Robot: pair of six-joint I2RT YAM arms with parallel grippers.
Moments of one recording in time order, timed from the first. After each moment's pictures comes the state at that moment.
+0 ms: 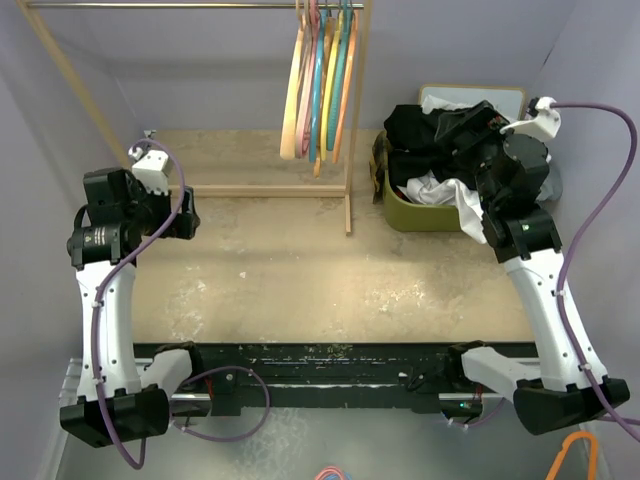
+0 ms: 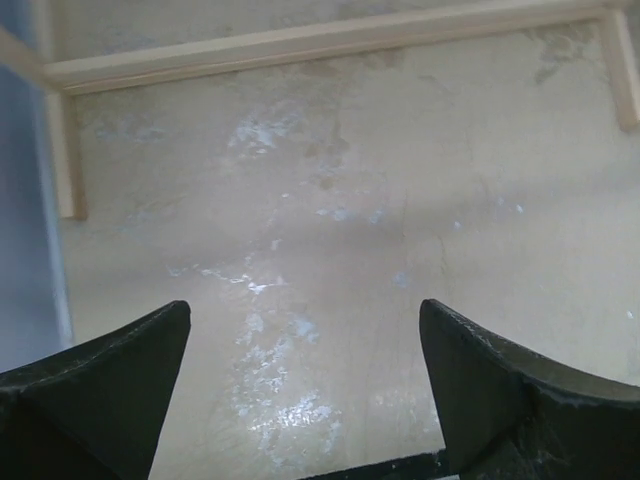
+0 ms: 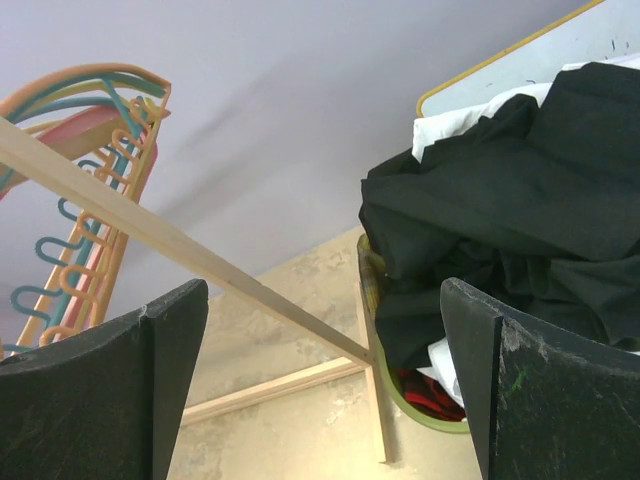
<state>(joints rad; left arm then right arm) 0.20 1.03 1.26 -0.93 0.36 0.21 0.21 1.10 1.37 -0.31 0.31 0.59</state>
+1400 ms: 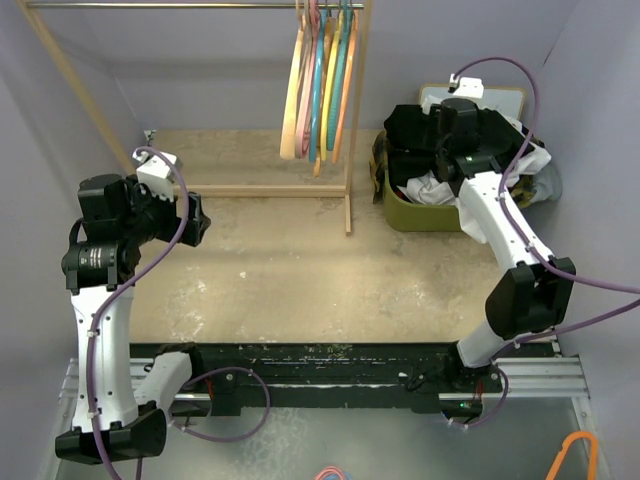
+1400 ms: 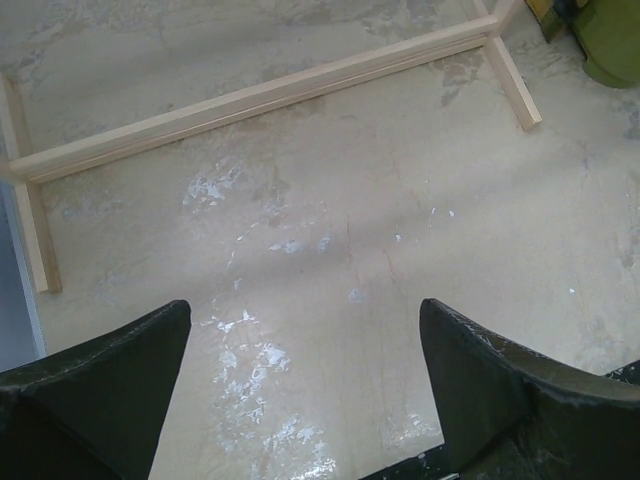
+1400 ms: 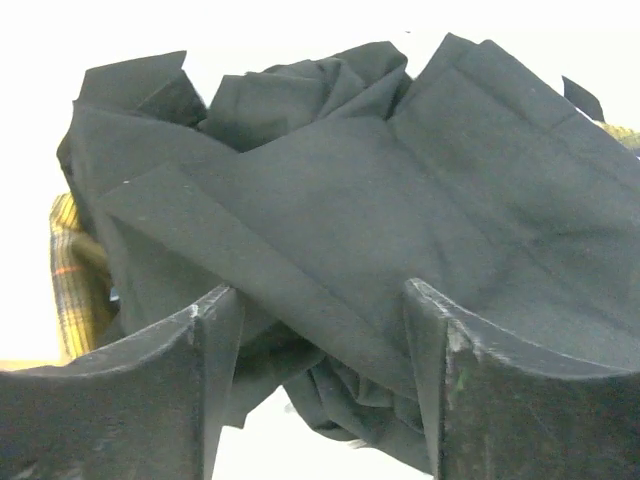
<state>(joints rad) 0.13 0.92 1.28 -0.90 0.41 0.20 0.19 1.60 1.53 -0.33 0.51 0.09</state>
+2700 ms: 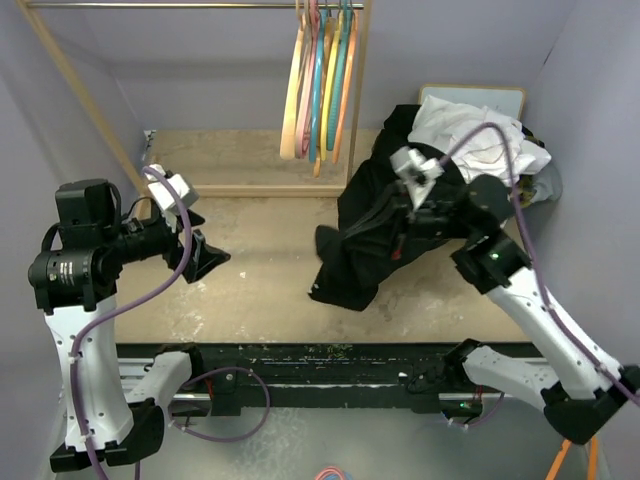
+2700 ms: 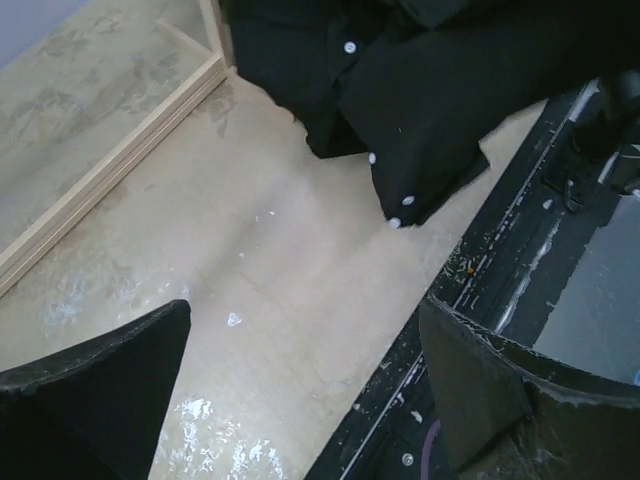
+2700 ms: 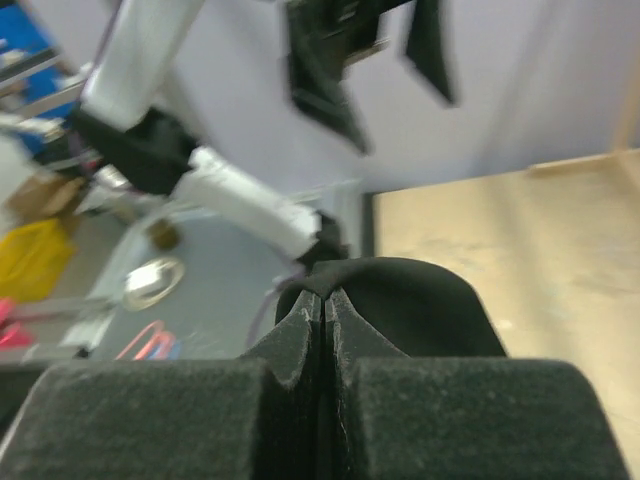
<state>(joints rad) 0.11 0.96 1.59 -1.33 0.94 0.54 0.54 0.96 1.17 0.03 -0.99 0.43</state>
